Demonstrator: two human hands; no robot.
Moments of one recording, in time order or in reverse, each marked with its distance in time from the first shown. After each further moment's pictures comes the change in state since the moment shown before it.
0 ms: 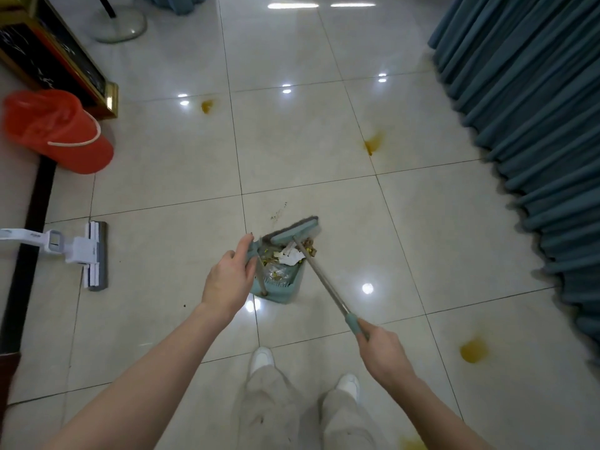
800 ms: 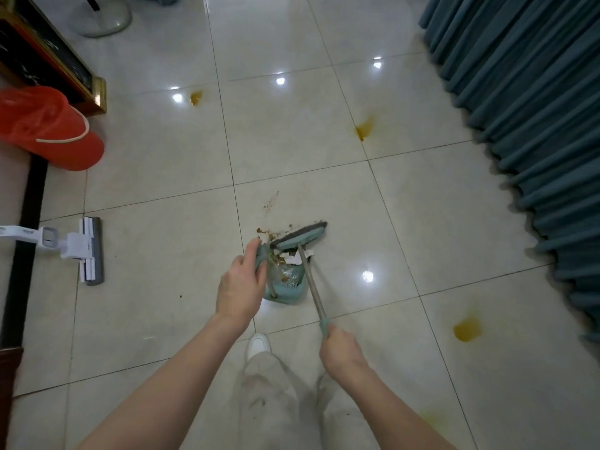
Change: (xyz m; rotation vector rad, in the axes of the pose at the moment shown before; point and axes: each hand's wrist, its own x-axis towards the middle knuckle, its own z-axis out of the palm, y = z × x) left_hand -0.054 0.048 0.038 -0.078 0.013 -0.030; right_hand -0.022 -0.002 0.042 -0.060 -0.181 0.155
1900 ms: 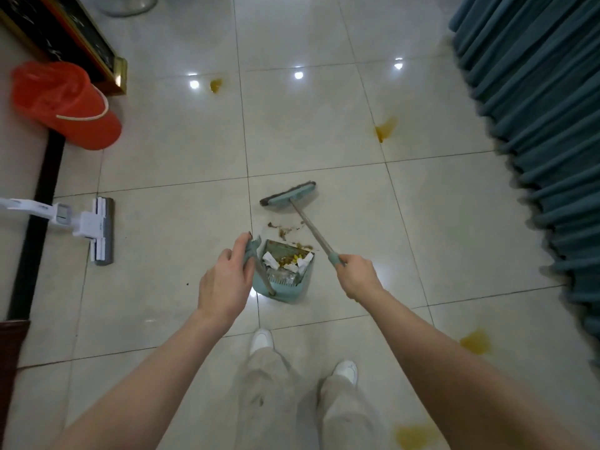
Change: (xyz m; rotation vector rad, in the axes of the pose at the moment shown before) left_hand 0.006 -0.043 -0.035 0.161 0.039 -0.053; right_hand 0.079 -0.074 -0.075 0.099 0.148 -0.195
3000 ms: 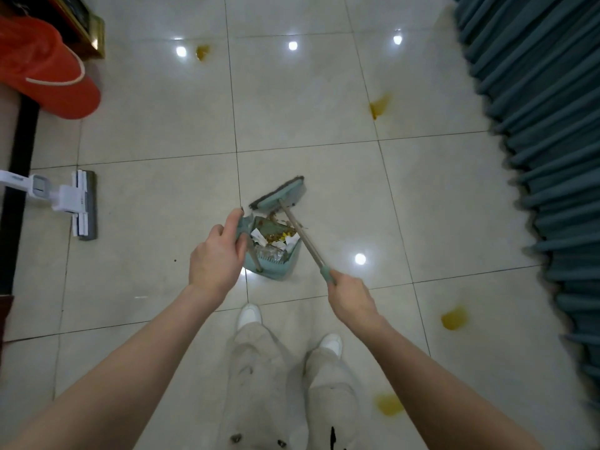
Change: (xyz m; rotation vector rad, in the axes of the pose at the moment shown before) left_hand -0.005 0.008 0.018 0.031 0.036 0.043; right_hand -0.061 0.048 0.020 -0.233 -0.031 -0.063
